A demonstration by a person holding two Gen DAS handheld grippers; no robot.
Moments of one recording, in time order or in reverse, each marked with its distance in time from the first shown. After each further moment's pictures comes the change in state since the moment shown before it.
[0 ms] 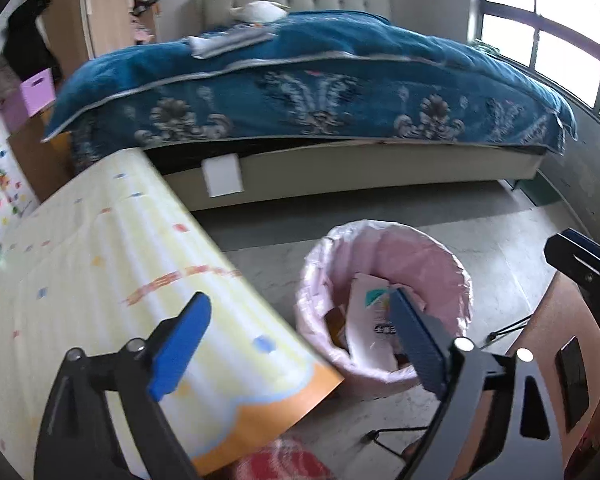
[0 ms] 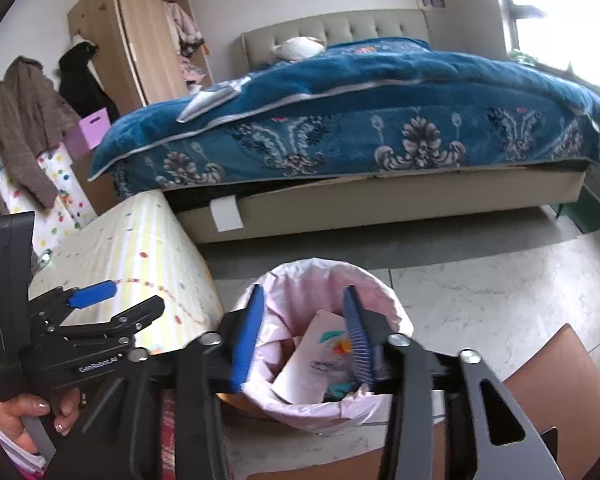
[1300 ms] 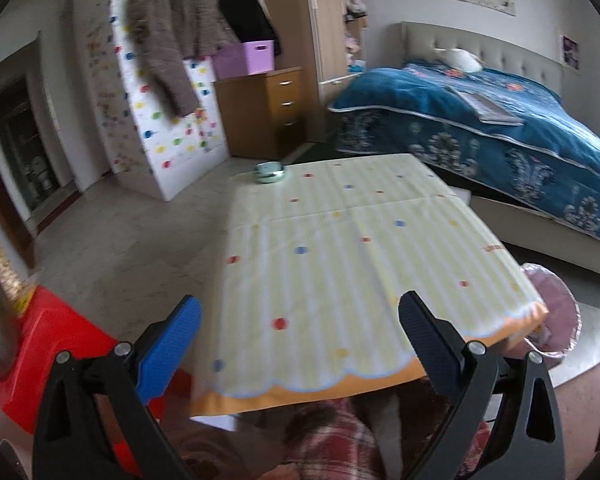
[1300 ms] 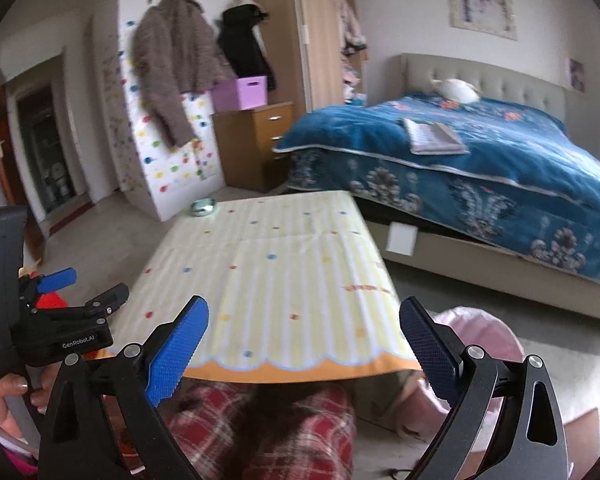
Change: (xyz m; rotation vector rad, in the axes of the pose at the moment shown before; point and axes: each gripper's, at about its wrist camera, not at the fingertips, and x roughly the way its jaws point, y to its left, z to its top) left arm -0.227 0.227 -0.122 -0.392 -0.065 0.505; right arm -0.088 0.253 -0.007 -0.382 -0.014 0.321
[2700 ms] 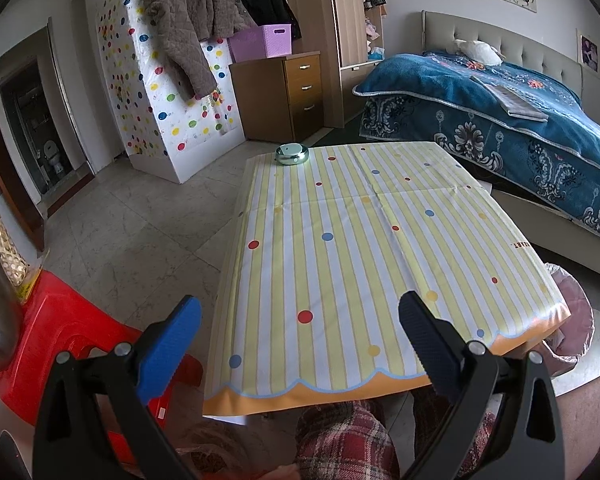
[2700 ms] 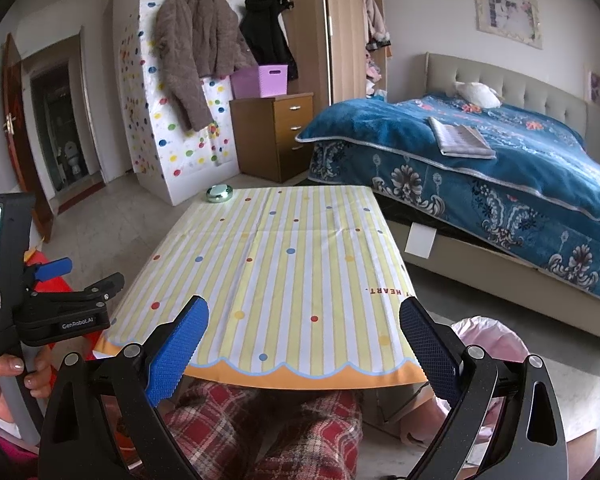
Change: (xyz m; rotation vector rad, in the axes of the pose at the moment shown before) left arm 0.028 0.017 0.000 -0.026 0.054 0.029; right arm 0.020 0.029 0.007 -0.054 0.025 0.025
